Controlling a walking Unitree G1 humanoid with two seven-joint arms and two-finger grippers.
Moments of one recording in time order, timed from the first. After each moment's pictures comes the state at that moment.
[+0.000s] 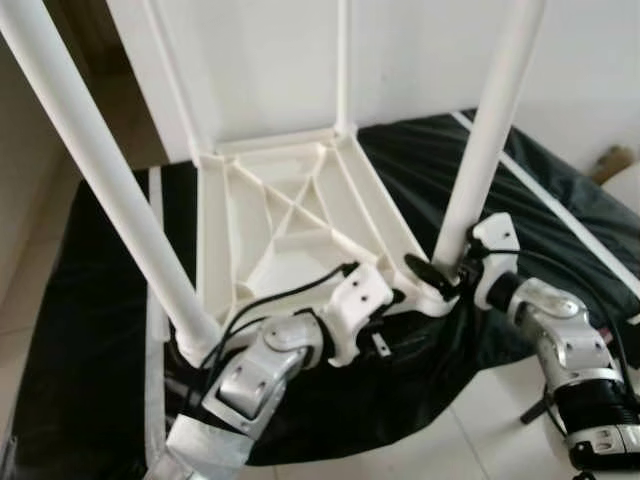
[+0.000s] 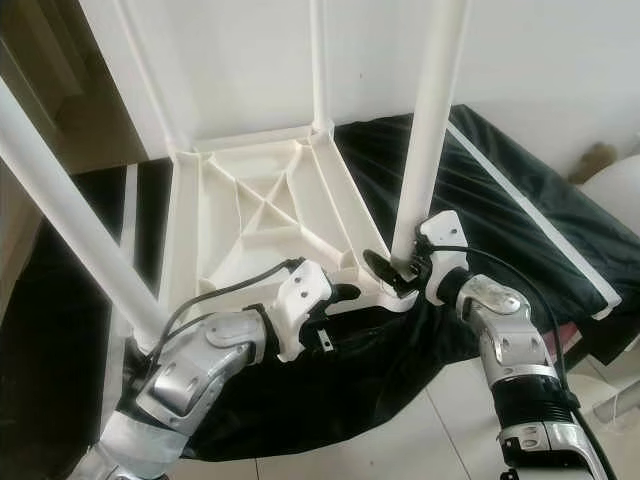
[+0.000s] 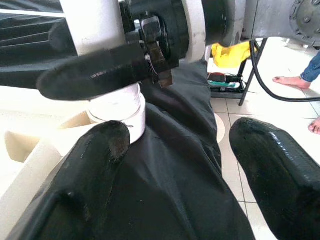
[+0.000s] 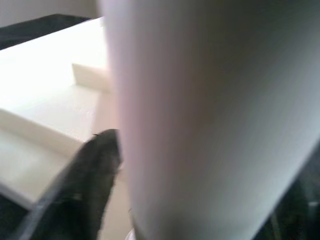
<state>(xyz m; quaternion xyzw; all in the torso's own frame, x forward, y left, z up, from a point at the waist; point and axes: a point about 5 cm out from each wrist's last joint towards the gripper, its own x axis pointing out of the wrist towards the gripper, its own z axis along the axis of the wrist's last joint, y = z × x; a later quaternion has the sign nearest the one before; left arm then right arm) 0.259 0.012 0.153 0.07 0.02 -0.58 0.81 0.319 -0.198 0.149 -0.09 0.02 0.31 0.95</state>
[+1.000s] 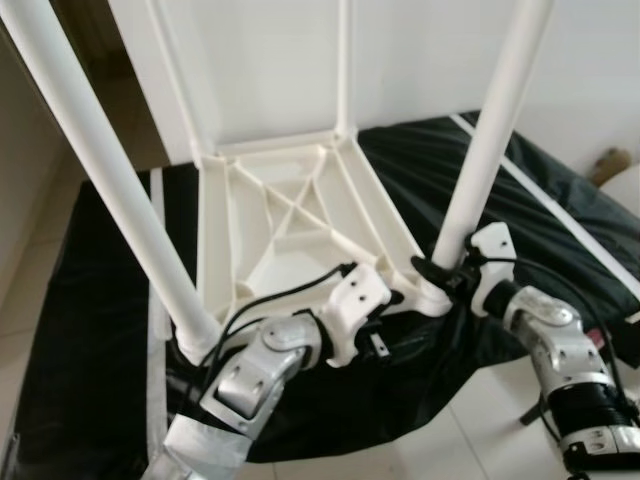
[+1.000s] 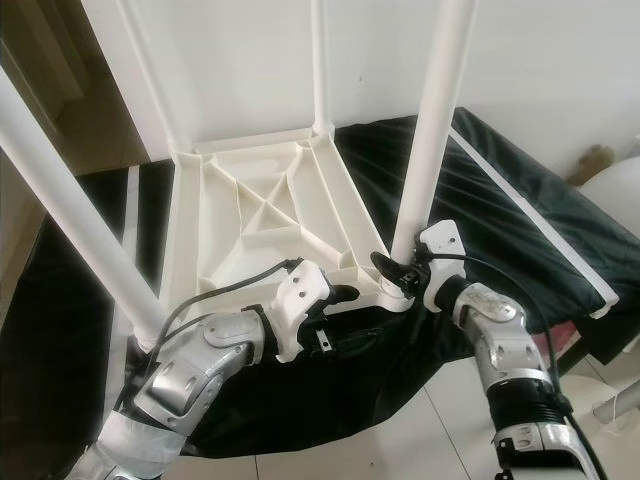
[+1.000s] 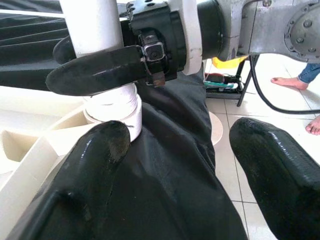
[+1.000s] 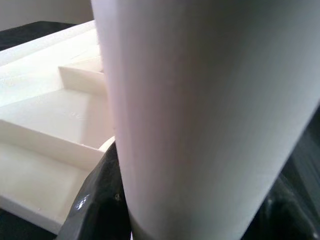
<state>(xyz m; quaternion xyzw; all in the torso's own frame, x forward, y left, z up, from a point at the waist) 0.259 0.013 0.153 0.06 0.02 -0.58 0.81 0.320 -0.198 0.139 -0.07 0.01 0.25 0.96</state>
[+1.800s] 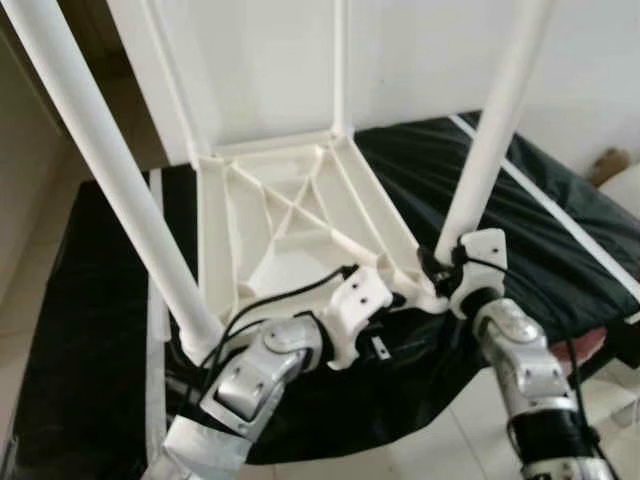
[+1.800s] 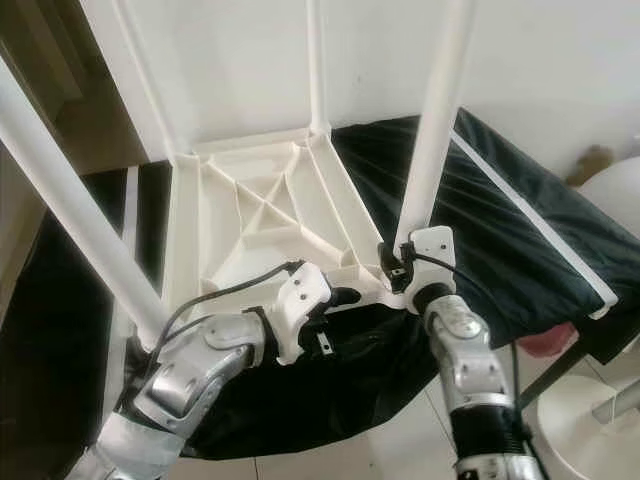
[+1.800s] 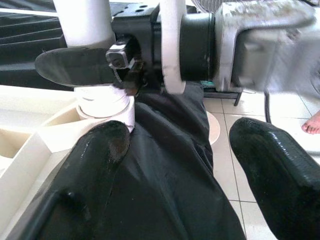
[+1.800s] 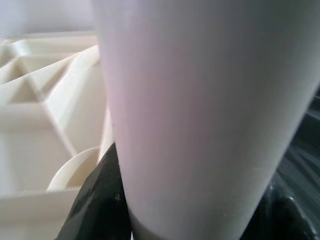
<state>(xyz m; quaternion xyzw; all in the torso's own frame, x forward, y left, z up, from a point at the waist) 0.257 0.011 0.153 0.06 0.02 -0.58 0.81 0.306 -0.169 0.133 -0.01 0.01 0.02 1.00</state>
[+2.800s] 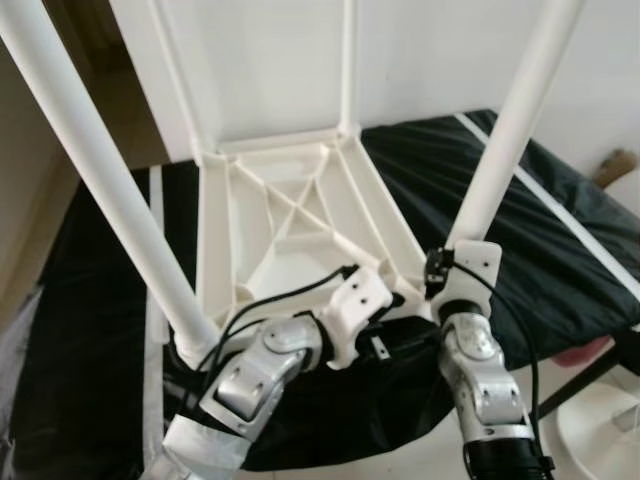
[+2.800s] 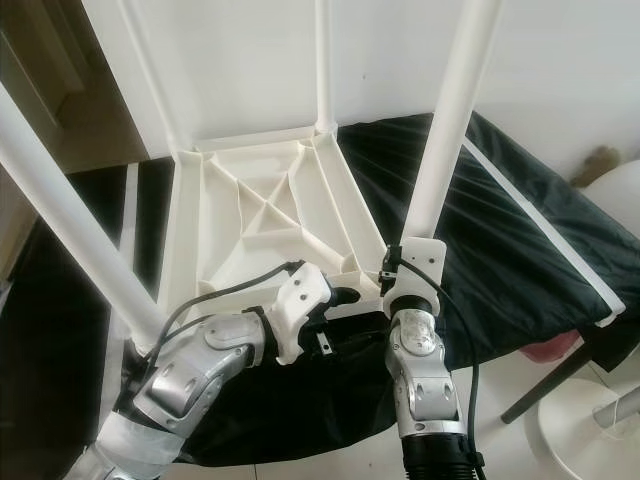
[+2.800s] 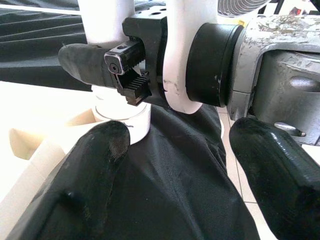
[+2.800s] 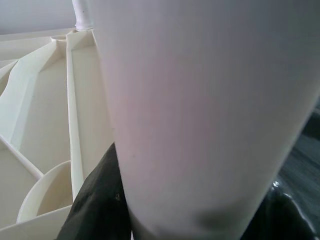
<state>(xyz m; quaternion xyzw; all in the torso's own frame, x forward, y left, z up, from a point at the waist) 0.256 0.012 0.152 0.07 0.03 -0.58 0.81 0.289 -0.148 0.135 0.02 0.02 -0.12 0.99</state>
